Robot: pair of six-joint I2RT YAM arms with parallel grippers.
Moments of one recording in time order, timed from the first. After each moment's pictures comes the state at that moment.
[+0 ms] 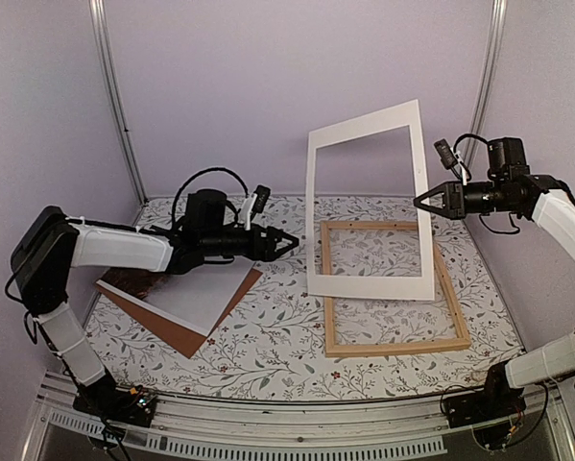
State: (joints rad) left arm -0.68 1.71 0.99 0.38 0.44 -0.41; right arm 0.12 1.28 1.24 -0.63 -0.89 -0.08
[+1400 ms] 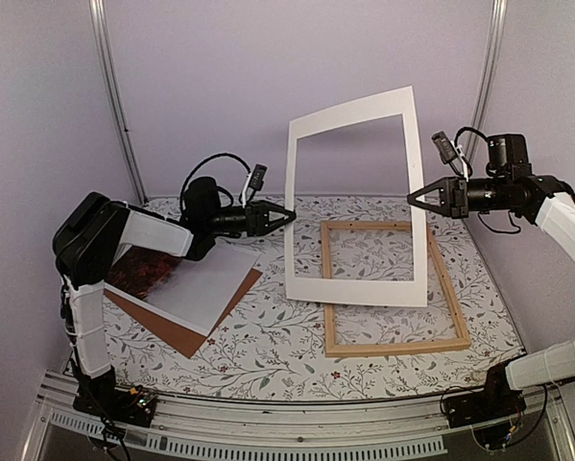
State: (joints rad) left arm -0.53 2.04 1.19 0.93 0.96 -0.61; right arm 0.19 1.23 1.23 -0.58 -1.05 -0.02
